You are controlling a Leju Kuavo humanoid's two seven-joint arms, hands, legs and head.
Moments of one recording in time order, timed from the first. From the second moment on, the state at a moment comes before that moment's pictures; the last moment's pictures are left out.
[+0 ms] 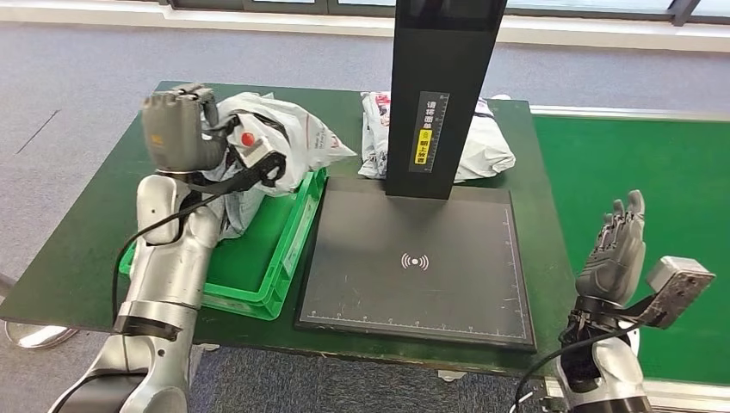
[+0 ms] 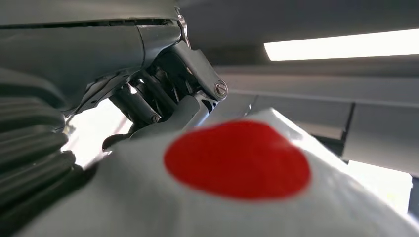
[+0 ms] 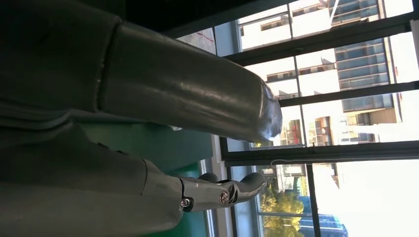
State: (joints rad) left arm -0.70 -0.18 0.12 -0.99 -1.41 0.69 -0.40; right arm -0.09 -0.12 0.01 -1.46 -0.26 -0.29 -0.58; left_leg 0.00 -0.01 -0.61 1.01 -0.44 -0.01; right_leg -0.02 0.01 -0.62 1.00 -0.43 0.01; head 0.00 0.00
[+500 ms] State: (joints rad) left arm -0.74 -0.04 0.23 -0.84 -1.46 0.69 -0.32; right arm -0.02 -0.18 -0.02 -1.53 -0.31 -0.29 -0.57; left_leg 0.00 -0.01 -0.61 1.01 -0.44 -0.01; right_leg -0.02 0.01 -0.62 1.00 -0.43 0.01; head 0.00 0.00
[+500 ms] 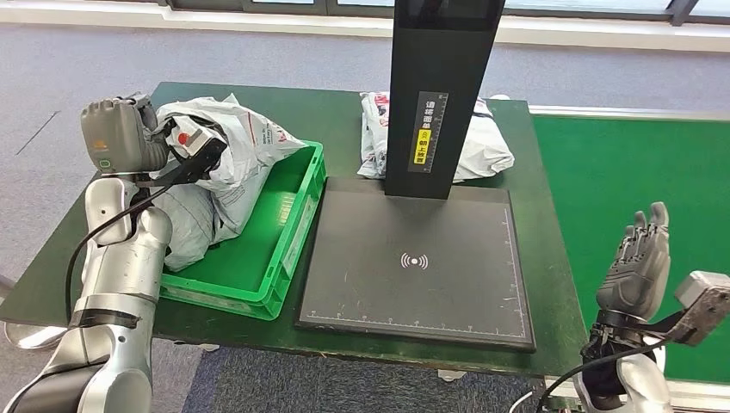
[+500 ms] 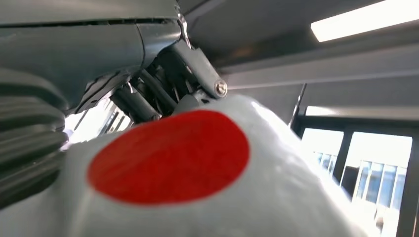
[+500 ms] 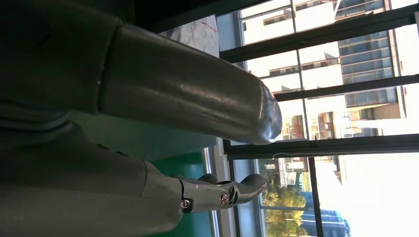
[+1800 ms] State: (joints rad) left arm -0.68 0.18 0.07 -0.68 -1.27 0.69 -0.41; right arm 0.01 -0.25 -0.02 -1.54 -0.32 -0.21 -0.50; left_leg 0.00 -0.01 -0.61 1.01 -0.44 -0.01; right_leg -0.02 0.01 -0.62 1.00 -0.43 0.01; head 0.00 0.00
